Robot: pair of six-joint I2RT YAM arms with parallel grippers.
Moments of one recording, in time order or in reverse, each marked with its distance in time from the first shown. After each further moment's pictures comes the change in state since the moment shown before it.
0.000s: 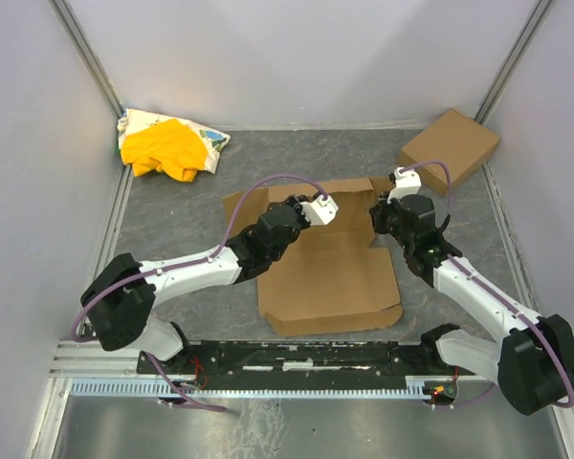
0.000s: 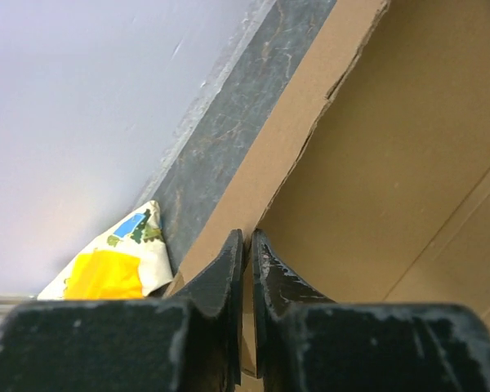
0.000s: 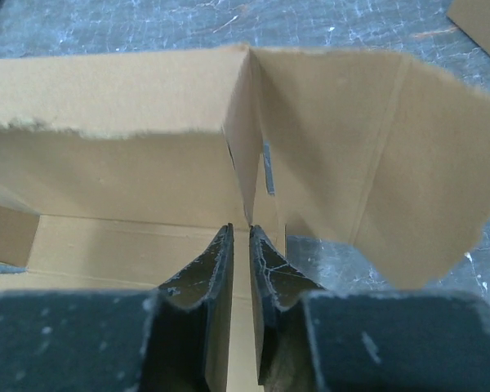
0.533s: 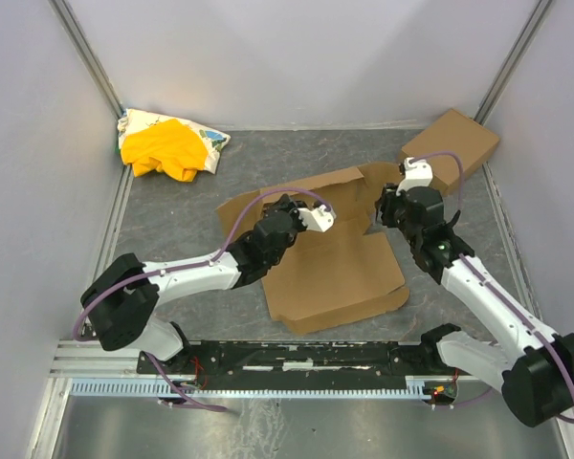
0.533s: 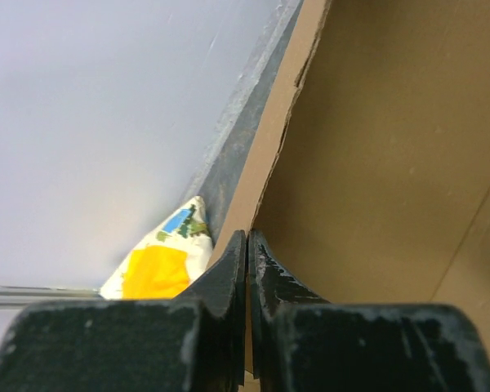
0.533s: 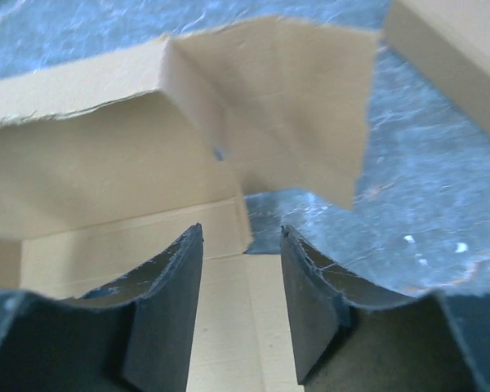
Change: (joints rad) left arm -0.001 0.000 -0.070 0.126 -0.064 0.176; right arm 0.000 -0.055 0.114 -0.202 0.084 0.000
